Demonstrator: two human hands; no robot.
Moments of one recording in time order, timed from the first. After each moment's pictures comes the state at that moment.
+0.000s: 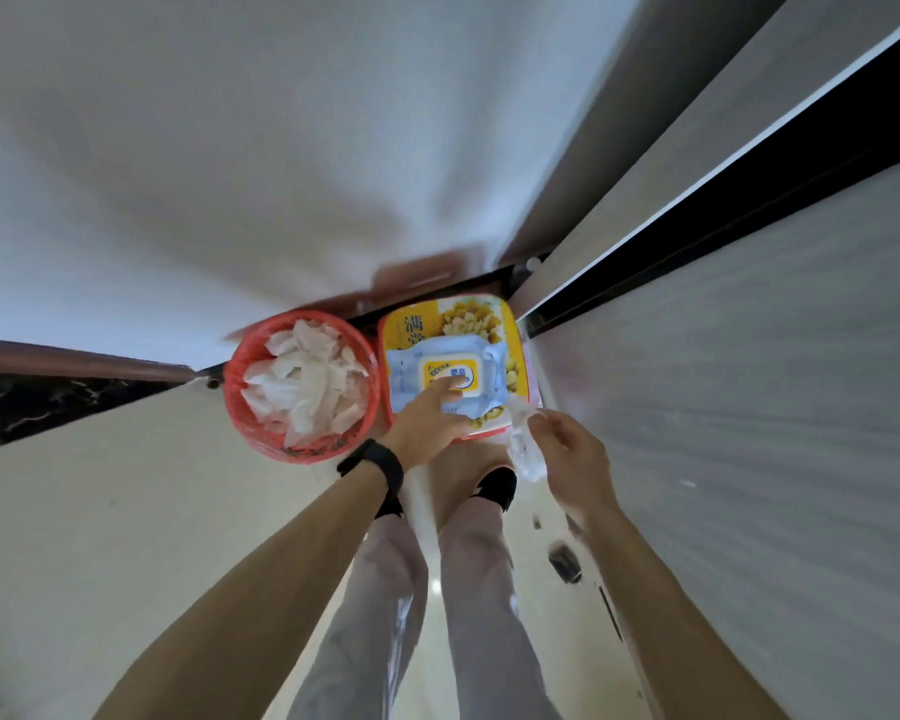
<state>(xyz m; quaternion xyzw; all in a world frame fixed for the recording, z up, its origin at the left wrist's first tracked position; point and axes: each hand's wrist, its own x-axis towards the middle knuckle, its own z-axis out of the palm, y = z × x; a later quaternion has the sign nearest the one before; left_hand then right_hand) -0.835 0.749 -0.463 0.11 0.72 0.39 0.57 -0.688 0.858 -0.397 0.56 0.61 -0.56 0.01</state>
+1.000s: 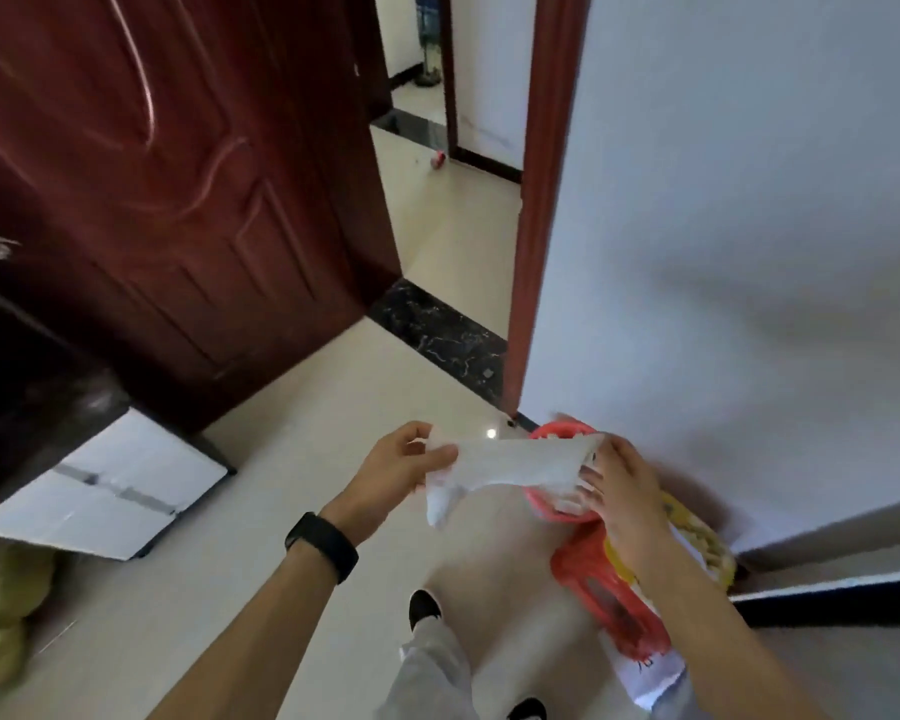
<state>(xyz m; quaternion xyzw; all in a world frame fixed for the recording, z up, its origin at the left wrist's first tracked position) -0.587 0.400 -0.068 -0.24 0.69 0.67 0.12 -0.676 0.643 -0.099 0.21 0.63 -0.72 0.19</state>
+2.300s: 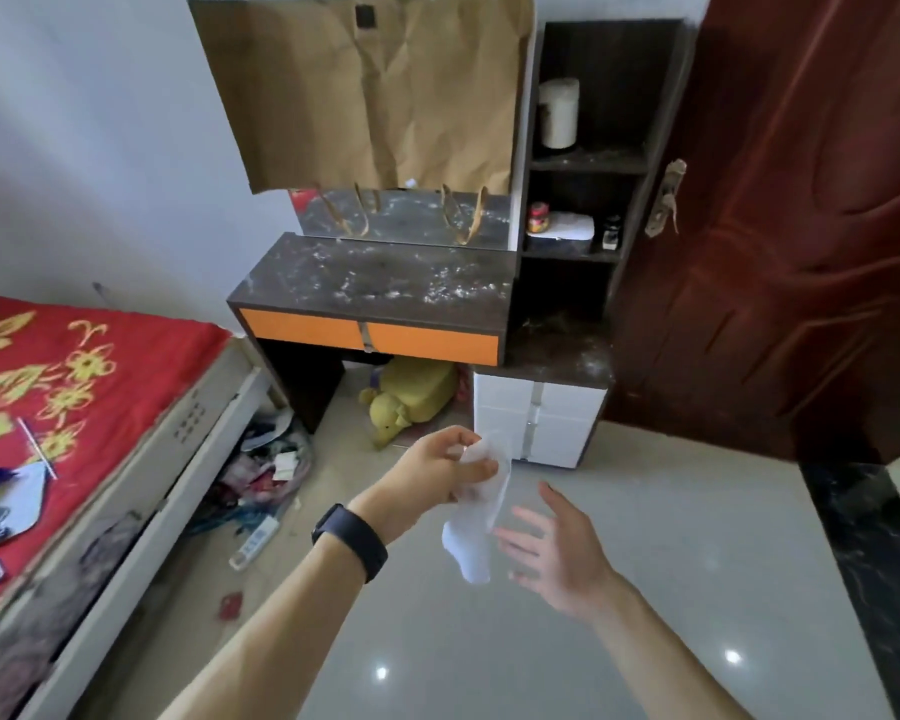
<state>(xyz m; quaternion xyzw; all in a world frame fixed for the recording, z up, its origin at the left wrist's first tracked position) -0.136 0.060 -0.003 -0.52 0.51 0.64 -0.25 -0.319 0.119 -0.094 -0.12 0.53 -0.35 0.76</state>
